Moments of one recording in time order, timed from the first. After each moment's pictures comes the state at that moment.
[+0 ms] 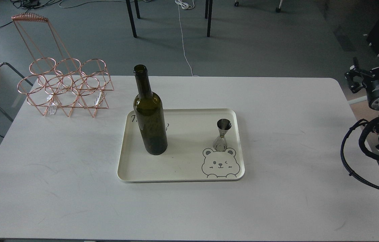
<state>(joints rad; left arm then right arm) -0.70 0.68 -0.75 -0.50 -0.50 -0.49 -0.29 0.72 -0.53 0.60 0.60 0.45 0.42 0.49</state>
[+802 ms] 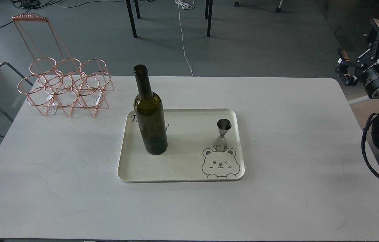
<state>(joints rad) -0.69 0.66 -0.75 -0.51 -0.50 -0.49 -0.30 0.67 -0.80 0.60 1.14 -0.14 0.11 0.49</state>
